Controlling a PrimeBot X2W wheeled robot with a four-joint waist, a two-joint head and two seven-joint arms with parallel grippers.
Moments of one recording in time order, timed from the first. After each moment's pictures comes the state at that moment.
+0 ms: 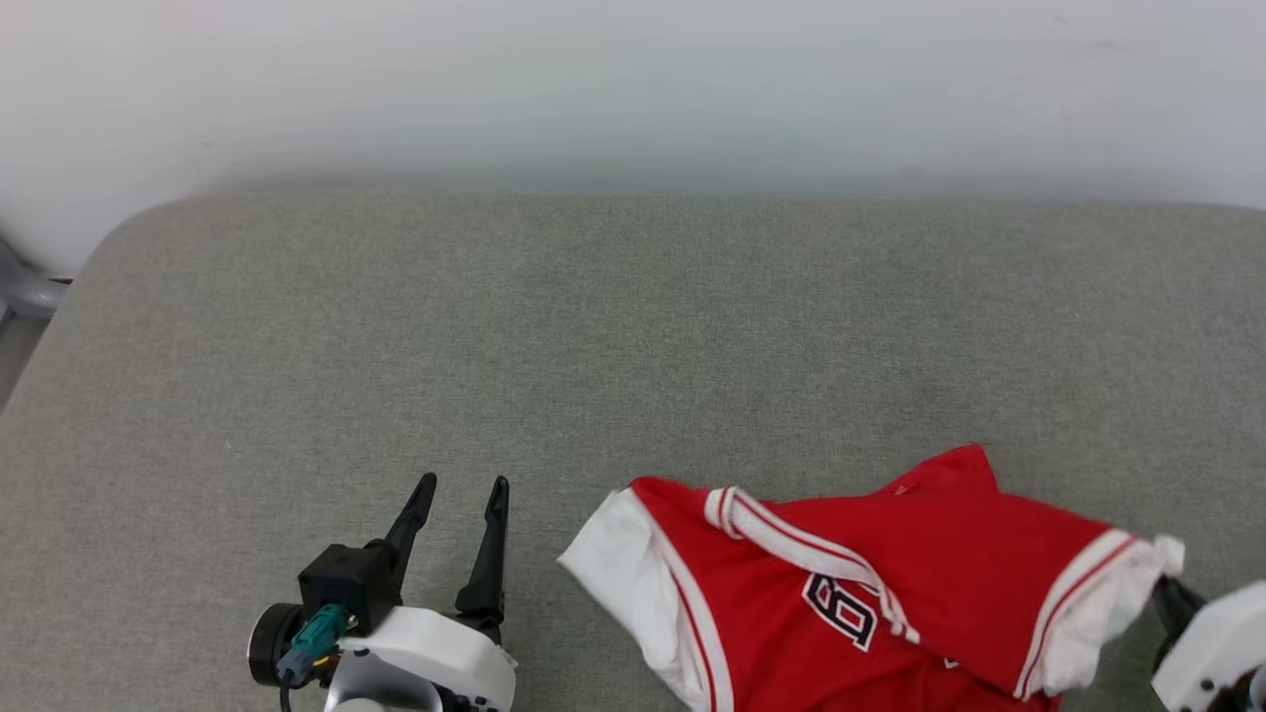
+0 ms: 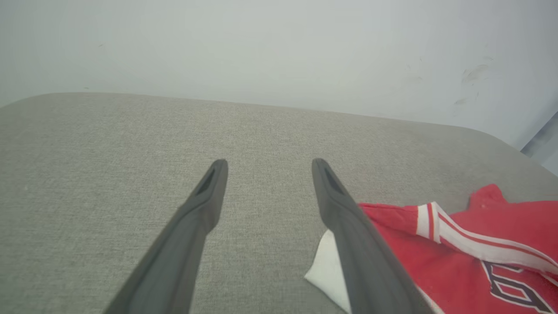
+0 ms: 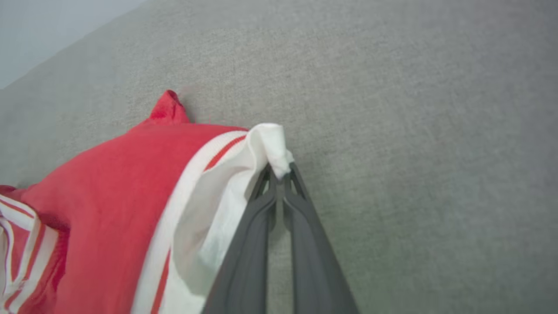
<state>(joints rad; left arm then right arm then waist) -0.09 0.15 -0.26 0.22 -0.36 0.01 -0.26 -0.06 -0.21 -0.26 0.24 0.46 0.13 0.41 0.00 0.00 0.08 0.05</state>
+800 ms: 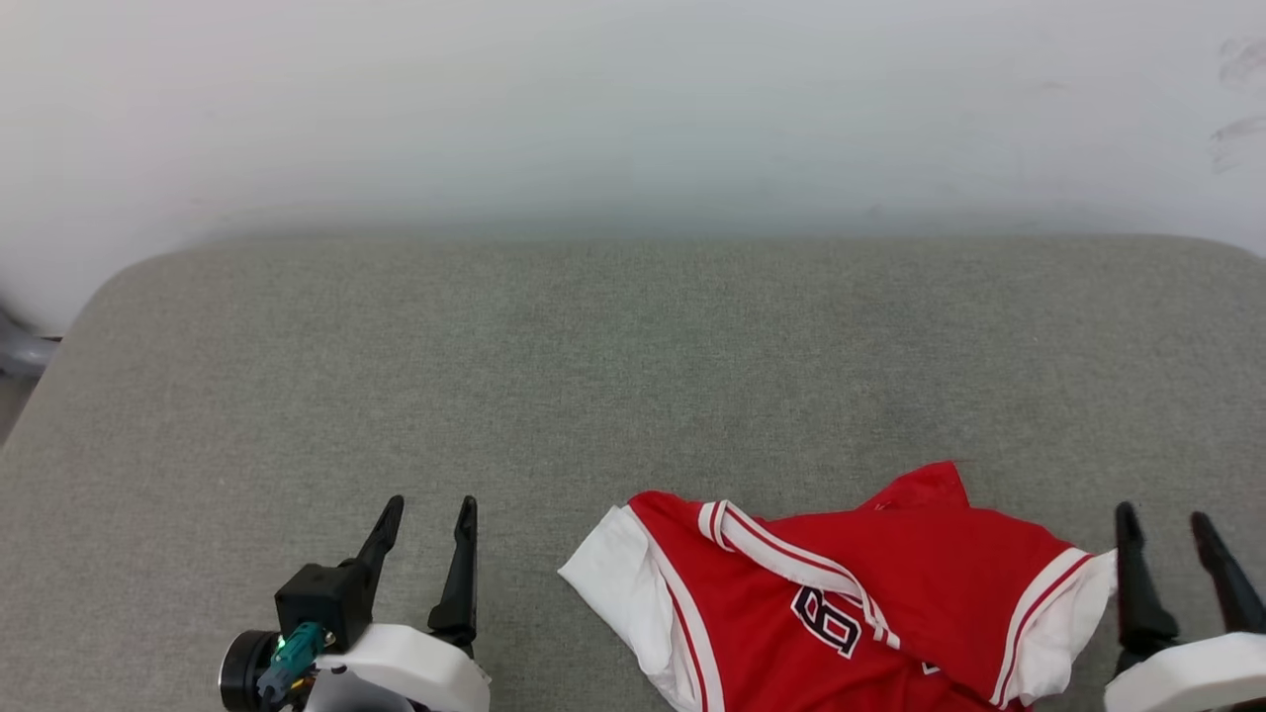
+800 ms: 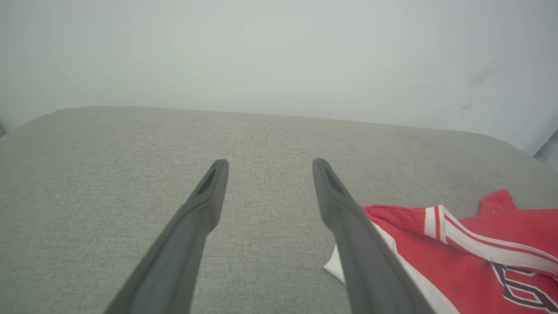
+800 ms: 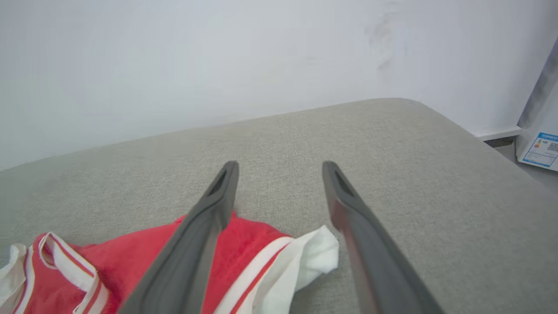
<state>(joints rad) -0.06 0.18 -0.25 0.23 -0.36 0.04 -0.26 0.03 -0.13 -0.22 0.16 0.28 0.13 -0.12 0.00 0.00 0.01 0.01</state>
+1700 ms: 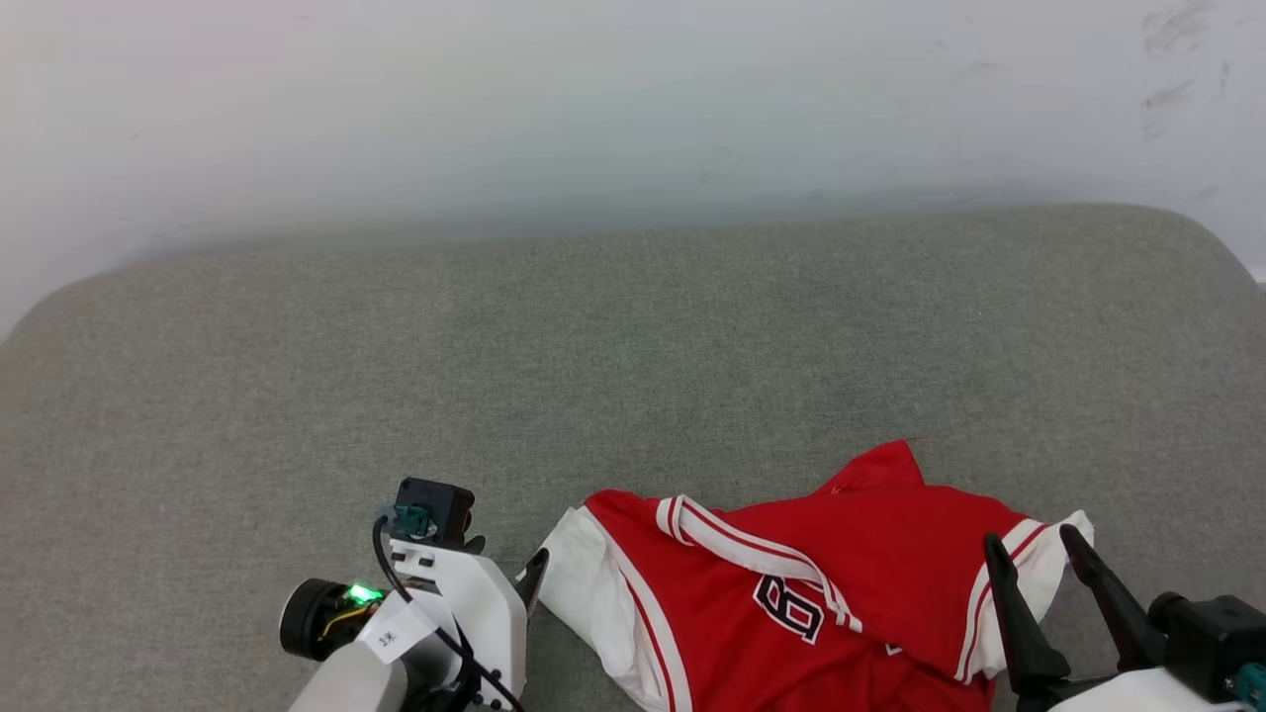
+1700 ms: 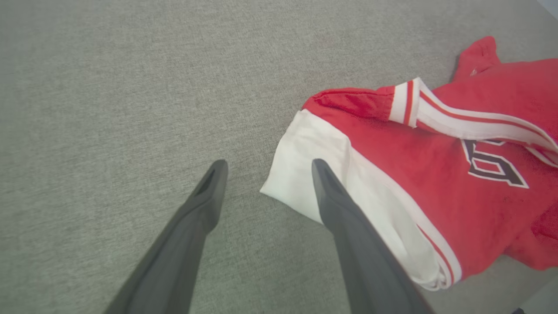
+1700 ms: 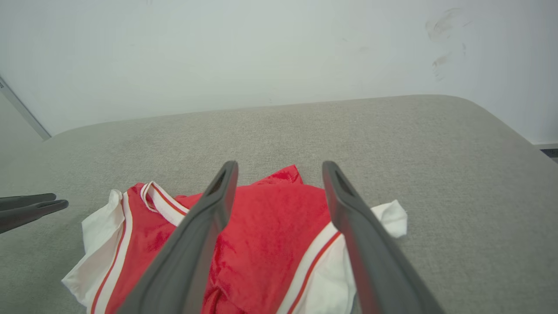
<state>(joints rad) -0.19 0.22 -0.37 0.28 -0.42 -0.01 0.28 0.21 -0.06 -0.03 -0.20 0.20 0.13 0.05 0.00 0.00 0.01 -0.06</state>
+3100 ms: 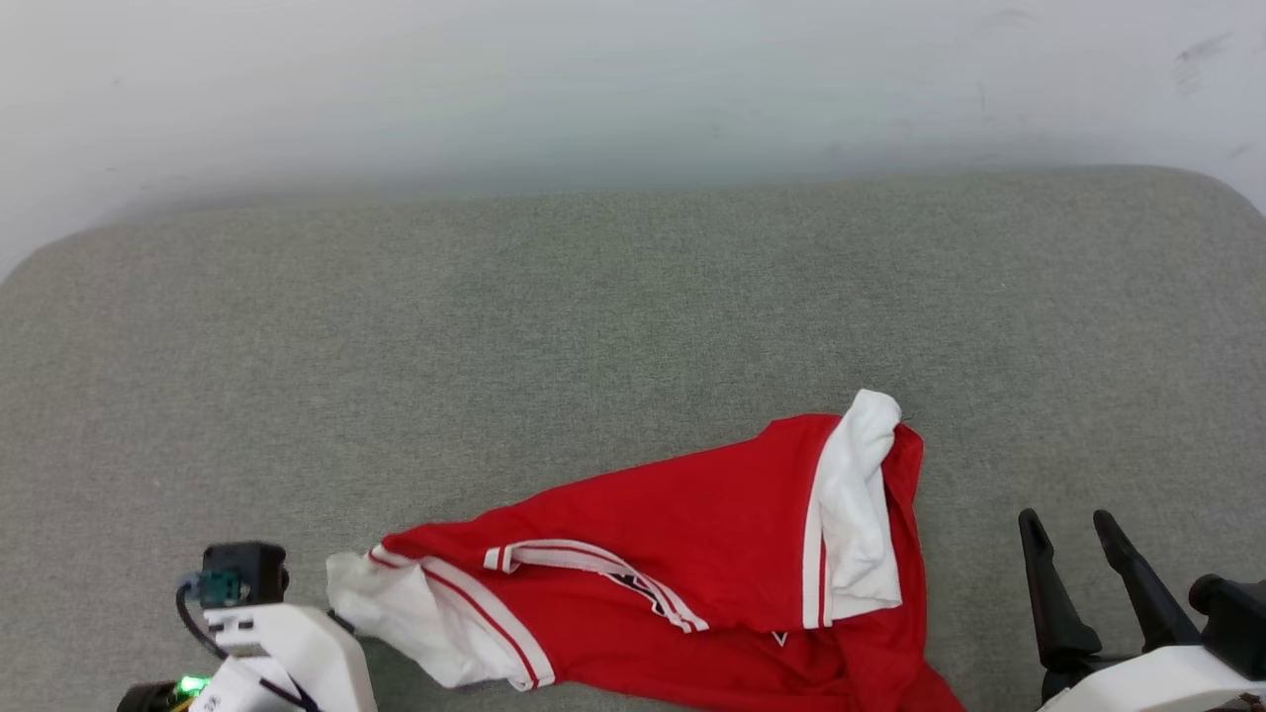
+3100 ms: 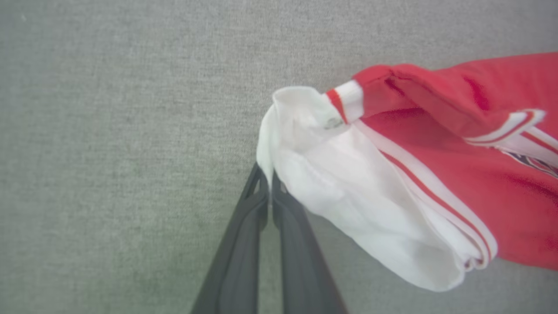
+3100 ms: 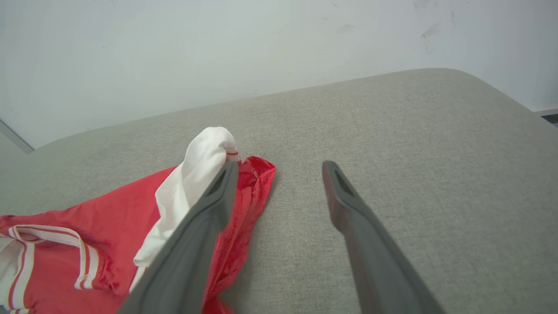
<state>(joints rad) -0.07 0.38 -0.22 0.20 -0.56 0.11 0.35 0.15 -0.05 -0.09 -0.13 0.27 0.13 0.03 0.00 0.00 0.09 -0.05</state>
